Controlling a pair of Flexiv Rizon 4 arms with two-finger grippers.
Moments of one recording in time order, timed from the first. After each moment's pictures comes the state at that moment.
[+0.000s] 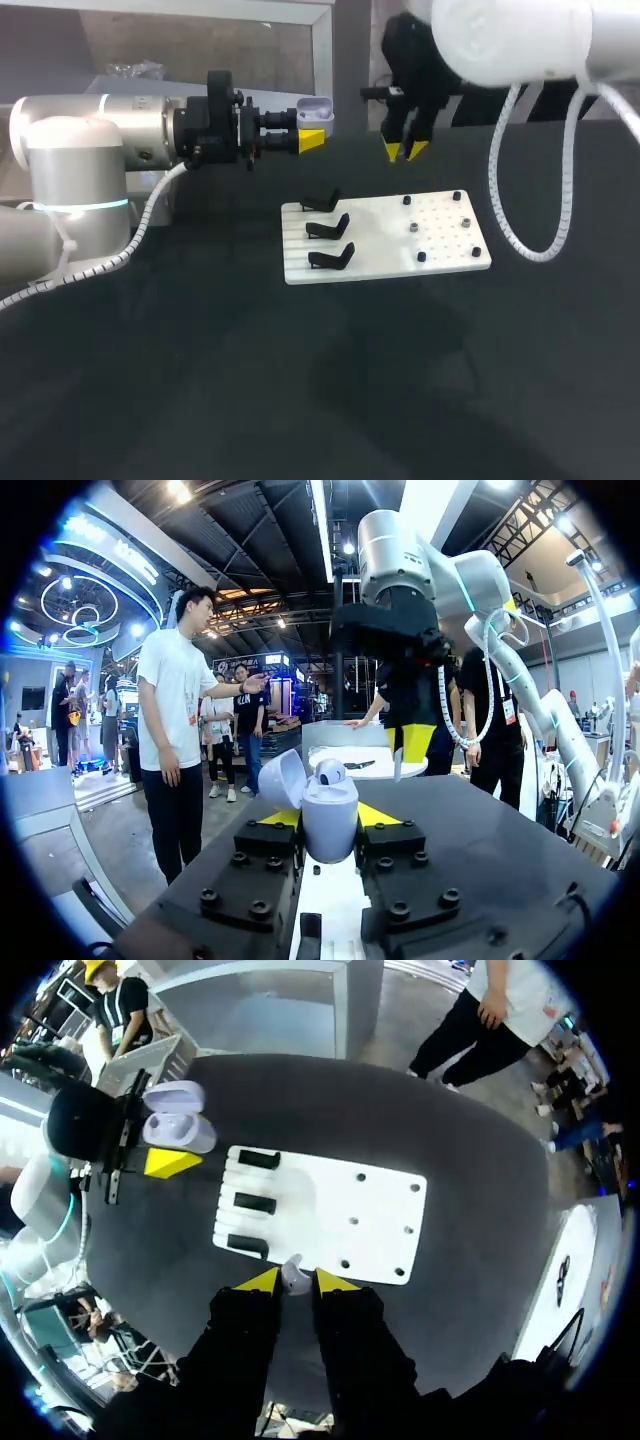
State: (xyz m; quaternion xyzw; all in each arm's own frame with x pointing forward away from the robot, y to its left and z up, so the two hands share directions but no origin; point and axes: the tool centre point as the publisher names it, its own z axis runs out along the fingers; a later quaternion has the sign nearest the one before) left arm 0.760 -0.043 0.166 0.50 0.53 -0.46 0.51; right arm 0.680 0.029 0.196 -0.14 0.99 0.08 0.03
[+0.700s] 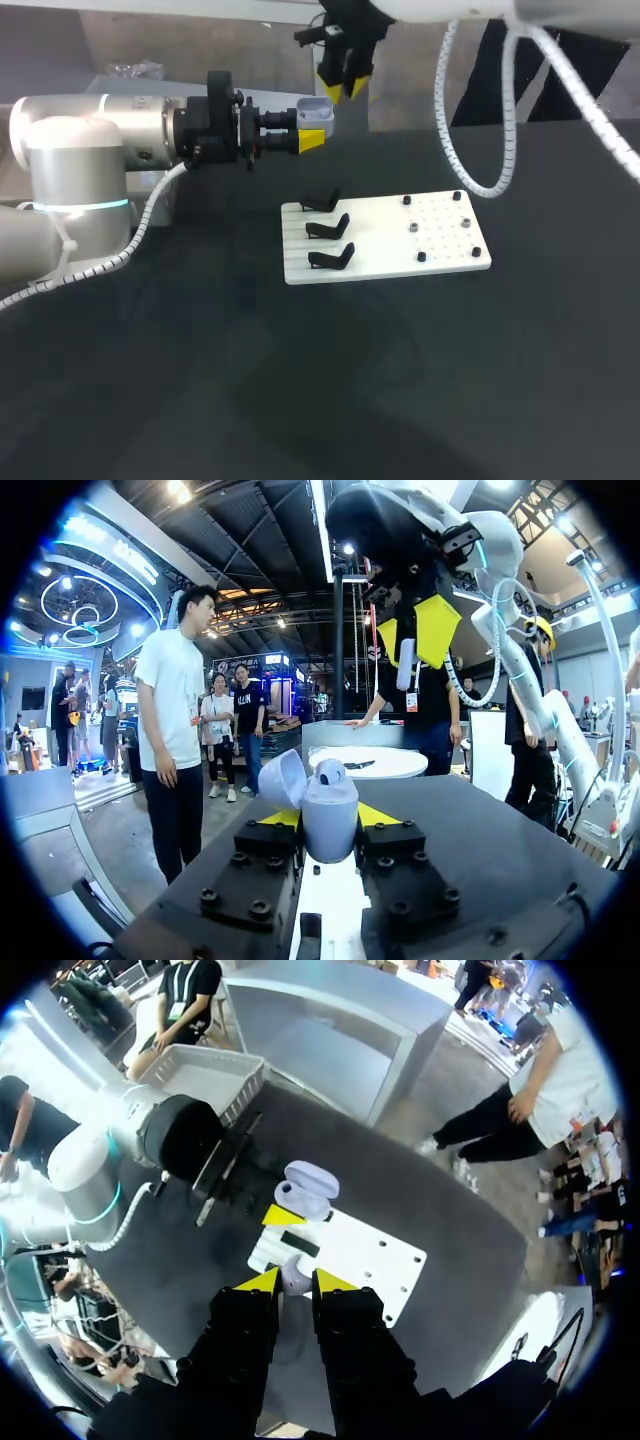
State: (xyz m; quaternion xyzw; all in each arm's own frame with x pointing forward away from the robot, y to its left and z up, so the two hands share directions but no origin) left arm 0.760 -0.043 0.166 0.50 0.53 -0.46 0.51; right arm 0.708 0.100 0.261 -0.27 0.96 0.06 0.10
